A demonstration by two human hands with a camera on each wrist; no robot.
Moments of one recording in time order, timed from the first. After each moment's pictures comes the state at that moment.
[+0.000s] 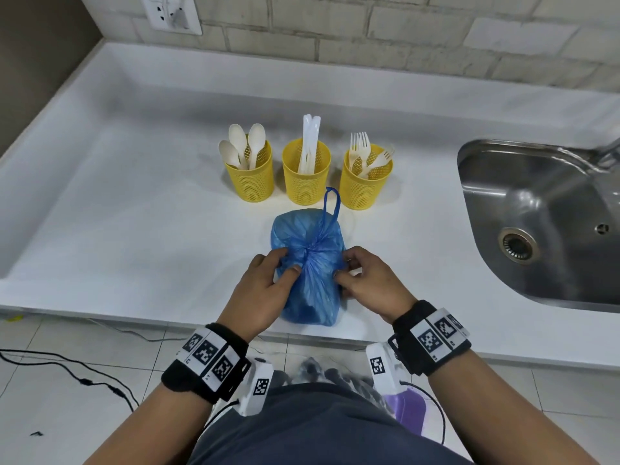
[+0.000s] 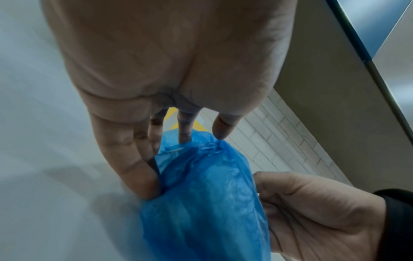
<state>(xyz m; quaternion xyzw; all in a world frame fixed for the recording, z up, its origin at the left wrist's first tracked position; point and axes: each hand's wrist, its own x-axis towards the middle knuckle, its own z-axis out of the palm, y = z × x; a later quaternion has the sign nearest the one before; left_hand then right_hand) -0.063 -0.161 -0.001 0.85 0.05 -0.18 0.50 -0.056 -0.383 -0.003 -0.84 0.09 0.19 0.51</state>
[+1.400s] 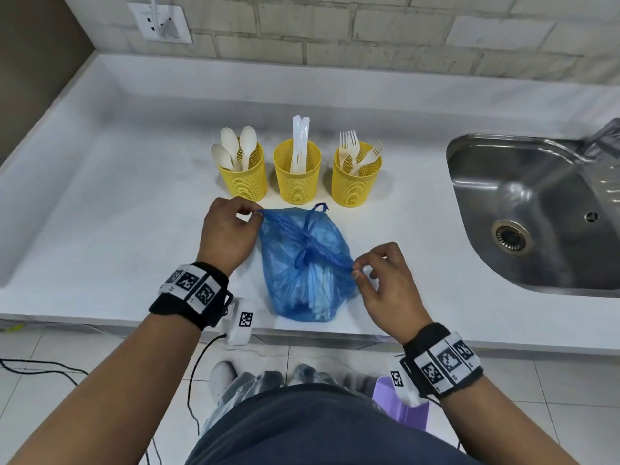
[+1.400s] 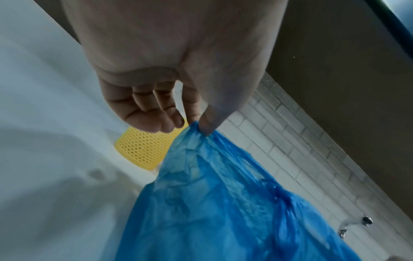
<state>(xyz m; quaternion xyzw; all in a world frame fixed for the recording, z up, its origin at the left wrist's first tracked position) 0.017 -0.140 0.025 0.91 0.04 0.03 0.42 -0.096 -0.409 -0.012 -0.91 -0.04 -0.09 0.41</state>
